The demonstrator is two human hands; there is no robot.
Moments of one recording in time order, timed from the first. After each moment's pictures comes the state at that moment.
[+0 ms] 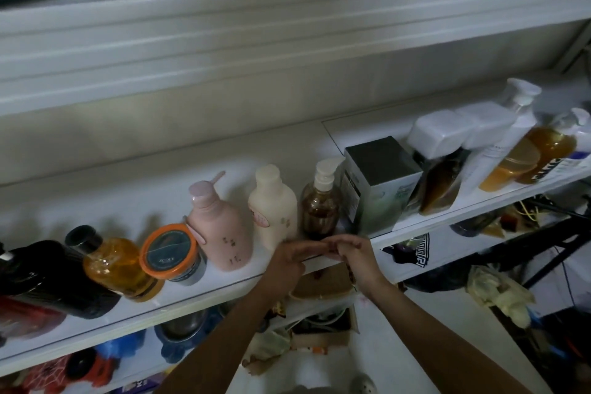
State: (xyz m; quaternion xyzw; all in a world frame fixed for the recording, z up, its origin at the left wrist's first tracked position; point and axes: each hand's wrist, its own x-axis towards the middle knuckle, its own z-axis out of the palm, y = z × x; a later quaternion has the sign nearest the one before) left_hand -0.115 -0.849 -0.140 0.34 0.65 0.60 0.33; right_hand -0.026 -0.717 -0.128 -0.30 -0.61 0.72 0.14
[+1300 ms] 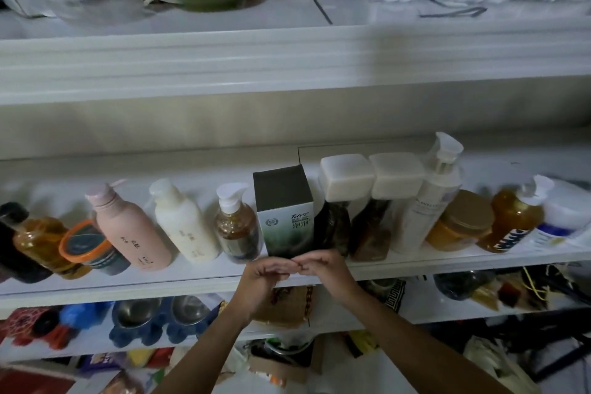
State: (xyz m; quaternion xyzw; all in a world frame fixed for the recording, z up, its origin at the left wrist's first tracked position) left_hand -0.037 -0.727 -0.127 0.14 0.69 0.67 0.22; right_hand 0.004 -0.567 -0.126 -0.11 -0.74 0.66 0.00
